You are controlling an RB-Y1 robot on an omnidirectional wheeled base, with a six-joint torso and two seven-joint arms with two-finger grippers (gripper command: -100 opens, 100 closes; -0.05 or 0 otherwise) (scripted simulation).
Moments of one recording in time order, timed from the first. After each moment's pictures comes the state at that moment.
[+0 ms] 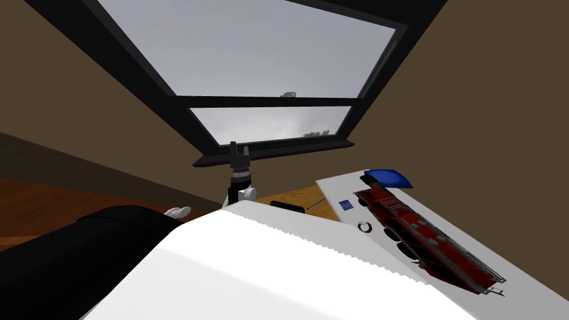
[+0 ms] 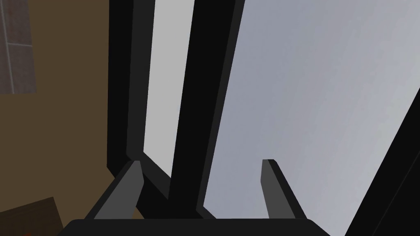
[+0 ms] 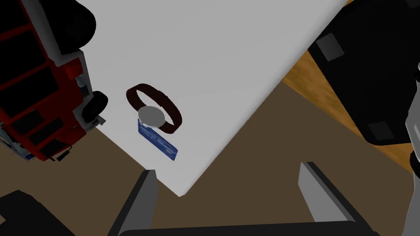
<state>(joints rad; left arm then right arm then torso) 0.50 -0.03 0.00 -2.23 0.08 -0.61 -0.01 1.67 -0.64 -0.23 -2.34 1.26 -0.11 0.67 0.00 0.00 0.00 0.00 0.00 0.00</state>
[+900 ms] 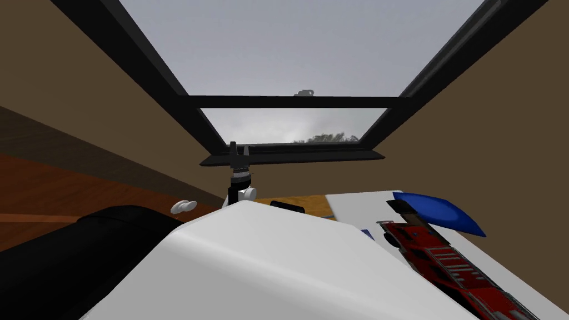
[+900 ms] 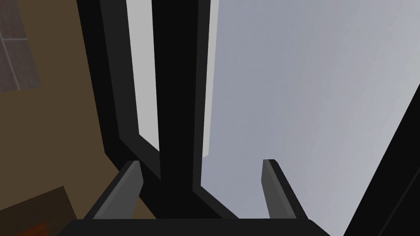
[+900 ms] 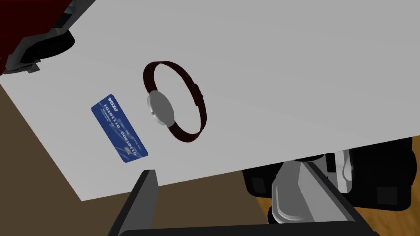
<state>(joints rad) 0.50 -0.03 0.00 -2.23 0.08 -0.61 -0.01 1.83 -0.80 -0.28 -2.27 1.50 -0.11 0.77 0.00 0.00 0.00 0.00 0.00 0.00</state>
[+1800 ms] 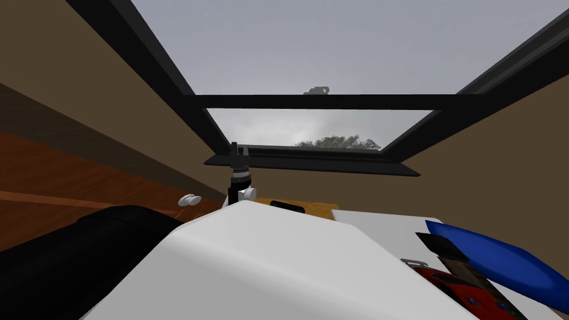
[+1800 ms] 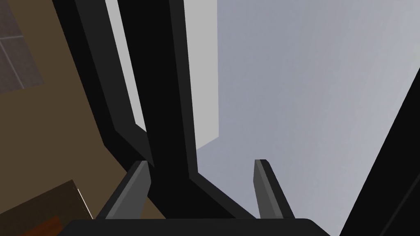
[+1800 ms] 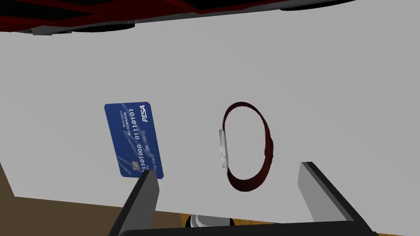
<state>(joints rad) 0.50 -0.03 0.00 -2.23 0.08 -0.61 -0.01 1.93 -0.90 -0.31 -2.21 1.65 -0.13 0.84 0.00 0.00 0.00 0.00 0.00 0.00</state>
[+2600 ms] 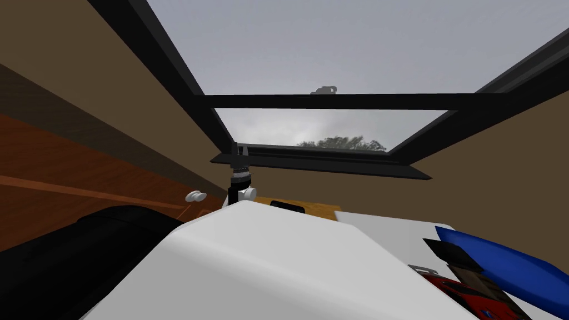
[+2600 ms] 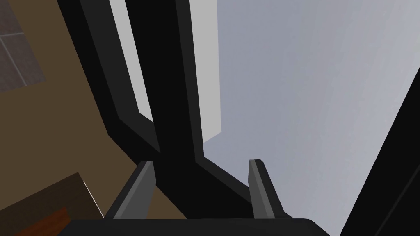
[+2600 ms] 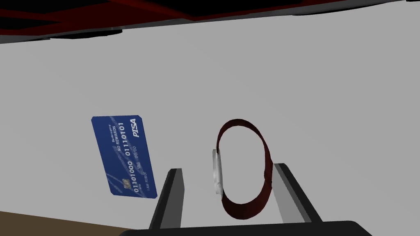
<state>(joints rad) 0.50 -0.03 0.00 -2.23 0.08 -0.61 -0.01 1.81 -0.91 -0.26 -2.11 1.61 -0.15 0.87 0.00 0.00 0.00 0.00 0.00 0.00</state>
